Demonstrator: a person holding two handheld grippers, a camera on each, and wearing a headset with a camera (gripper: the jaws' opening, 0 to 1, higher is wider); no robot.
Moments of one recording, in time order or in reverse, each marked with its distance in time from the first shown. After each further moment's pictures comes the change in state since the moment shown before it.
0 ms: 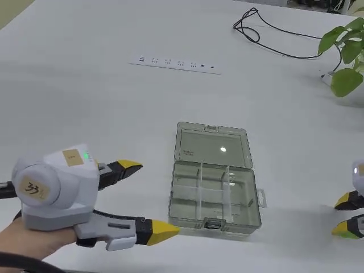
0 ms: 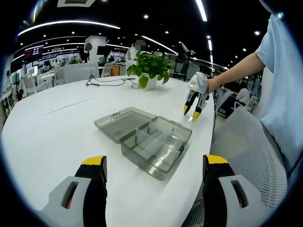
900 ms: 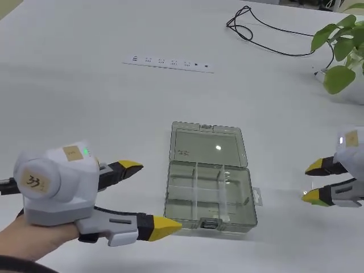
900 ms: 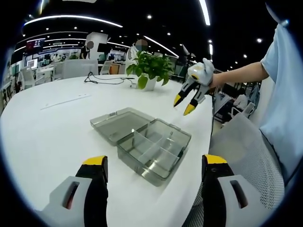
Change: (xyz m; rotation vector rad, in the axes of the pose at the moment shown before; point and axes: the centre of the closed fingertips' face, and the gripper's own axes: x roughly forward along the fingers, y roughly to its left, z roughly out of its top) left arm 0.013 -0.002 0.006 -0.065 -0.007 -0.041; right arm -0.047 -0.003 0.105 -0.150 -0.227 -0.120
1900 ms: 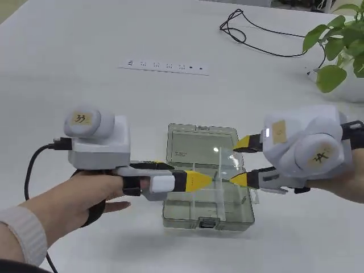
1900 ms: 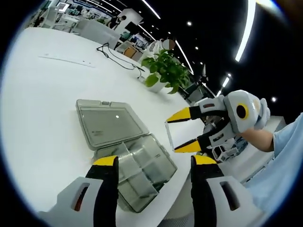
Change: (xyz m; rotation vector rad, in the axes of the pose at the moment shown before) left arm 0.051 -0.003 0.035 -0.493 0.007 -0.096; right arm 0.017 0.032 0.134 -0.280 -0.180 -0.078
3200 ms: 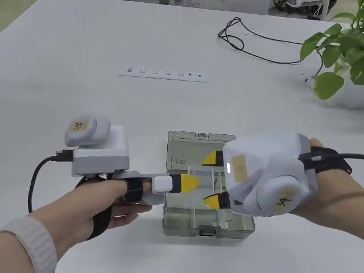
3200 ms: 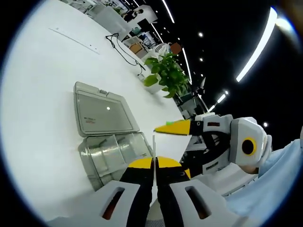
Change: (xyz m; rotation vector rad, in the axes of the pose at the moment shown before) left arm -0.005 -0.011 -0.002 -0.194 -0.014 -0.085; right arm 0.010 0.016 0.038 -0.146 -0.031 0.011
